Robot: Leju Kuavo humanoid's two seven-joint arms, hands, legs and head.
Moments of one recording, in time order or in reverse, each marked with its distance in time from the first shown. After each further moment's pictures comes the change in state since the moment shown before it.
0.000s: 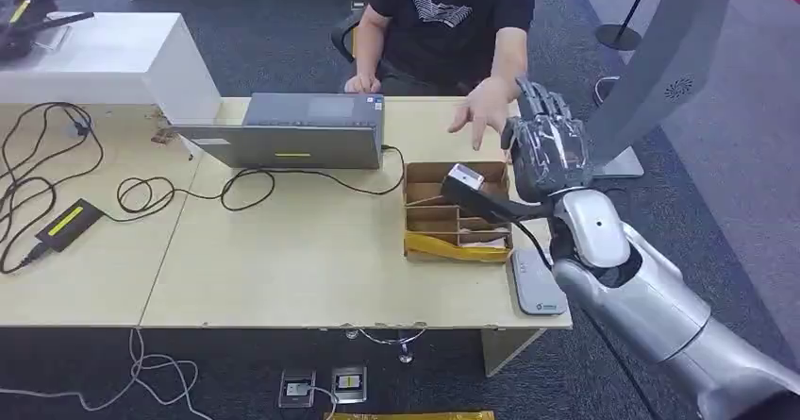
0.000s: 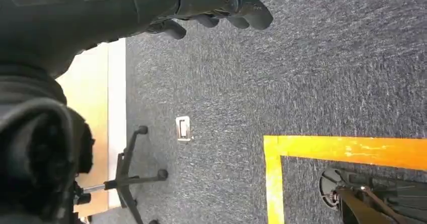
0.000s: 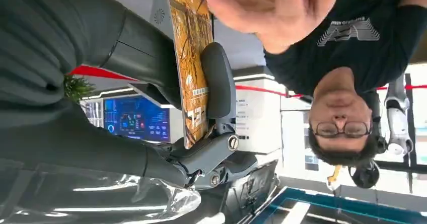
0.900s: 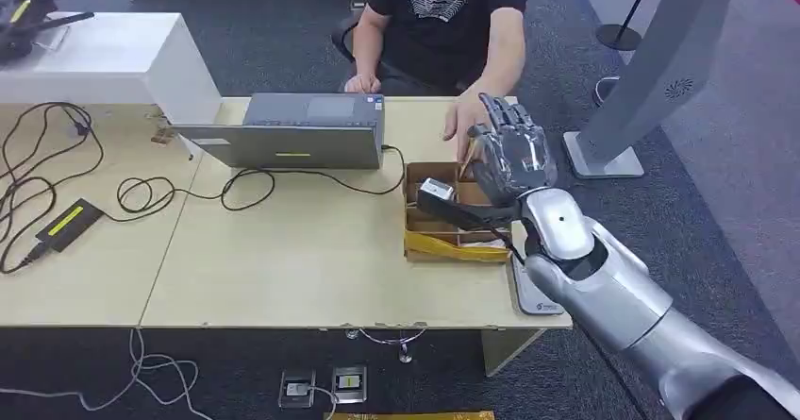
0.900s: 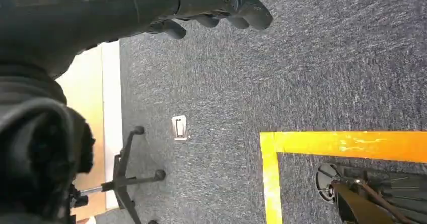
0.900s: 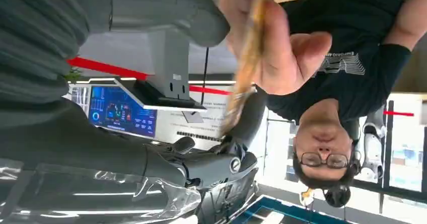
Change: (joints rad) left arm 0.000 0.001 0.000 0.000 0.001 -0.019 -0.023; right arm -0.020 0.120 0.013 0.163 0.069 0.037 -0.071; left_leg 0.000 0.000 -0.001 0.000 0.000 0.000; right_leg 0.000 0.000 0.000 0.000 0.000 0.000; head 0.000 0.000
